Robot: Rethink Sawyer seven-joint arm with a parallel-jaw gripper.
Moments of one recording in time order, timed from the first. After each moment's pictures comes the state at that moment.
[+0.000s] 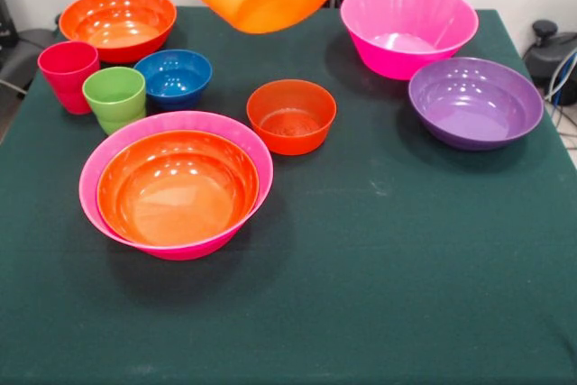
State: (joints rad) arm -1.30 -1.22 1.33 2.39 -0.36 0.26 3.02
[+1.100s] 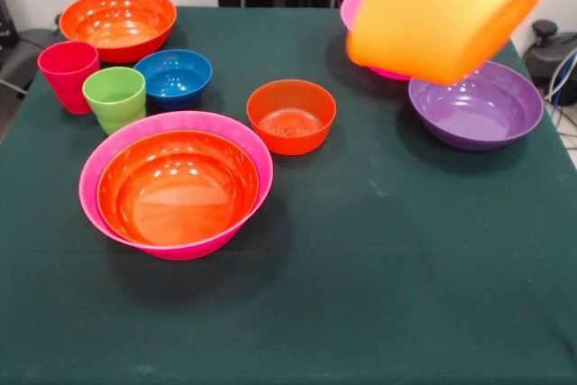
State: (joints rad) arm -0.76 -1.20 0.97 2.07 -0.56 0.09 3.02
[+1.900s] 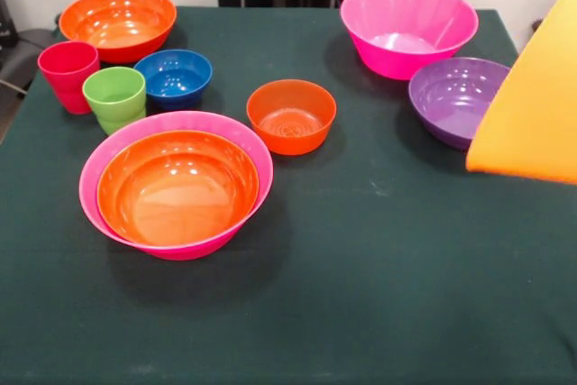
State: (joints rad) arm -0.48 -0.94 0.63 1.70 -0.61 -0.12 3.02
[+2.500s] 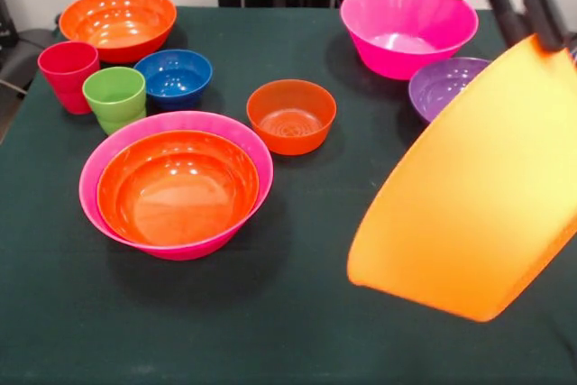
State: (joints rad) arm -0.44 -0.76 0.48 1.56 -0.61 -0.26 3.02
